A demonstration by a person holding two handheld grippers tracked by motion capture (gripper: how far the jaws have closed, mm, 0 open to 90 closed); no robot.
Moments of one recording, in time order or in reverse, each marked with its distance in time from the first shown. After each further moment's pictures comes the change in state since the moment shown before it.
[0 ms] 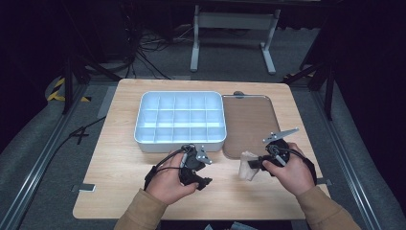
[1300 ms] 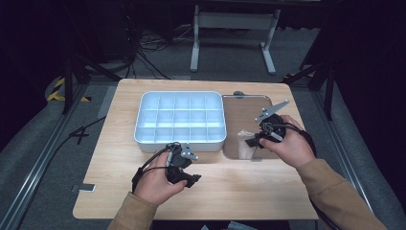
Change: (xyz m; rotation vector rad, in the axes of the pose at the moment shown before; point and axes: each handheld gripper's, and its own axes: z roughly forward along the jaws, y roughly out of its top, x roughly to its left) left arm 0.012 -0.026 -0.025 -0.028 0.057 -0.111; right arm -0.005 0.072 -0.018 0.046 -0.046 -0.257
